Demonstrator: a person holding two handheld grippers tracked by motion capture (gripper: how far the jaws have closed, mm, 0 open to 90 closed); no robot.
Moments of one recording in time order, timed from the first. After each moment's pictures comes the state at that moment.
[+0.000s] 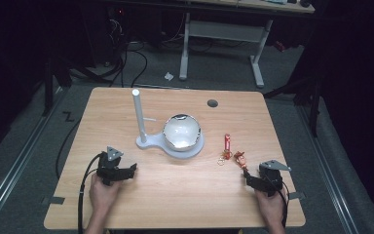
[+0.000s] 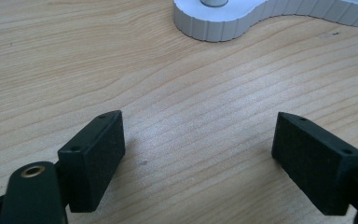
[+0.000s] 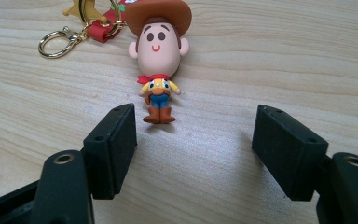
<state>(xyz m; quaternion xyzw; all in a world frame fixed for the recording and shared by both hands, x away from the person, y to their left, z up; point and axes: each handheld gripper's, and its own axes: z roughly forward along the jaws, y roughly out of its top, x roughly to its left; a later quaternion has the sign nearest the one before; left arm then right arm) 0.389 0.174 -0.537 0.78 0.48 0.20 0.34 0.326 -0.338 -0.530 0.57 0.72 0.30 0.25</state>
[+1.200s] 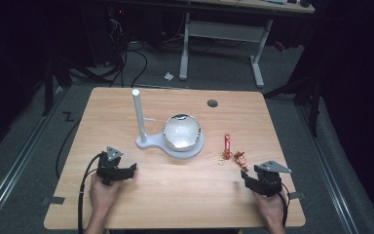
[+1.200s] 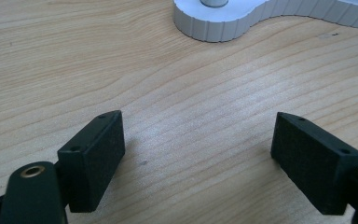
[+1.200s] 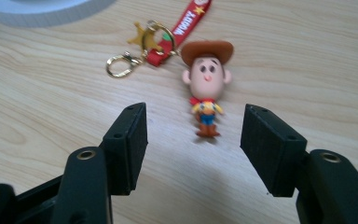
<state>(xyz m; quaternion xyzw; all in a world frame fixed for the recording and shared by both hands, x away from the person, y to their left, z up) 0.389 0.175 -0.537 0.78 0.48 0.20 0.35 0.311 -0.318 -0.503 0.54 0.74 0.33 0.25</state>
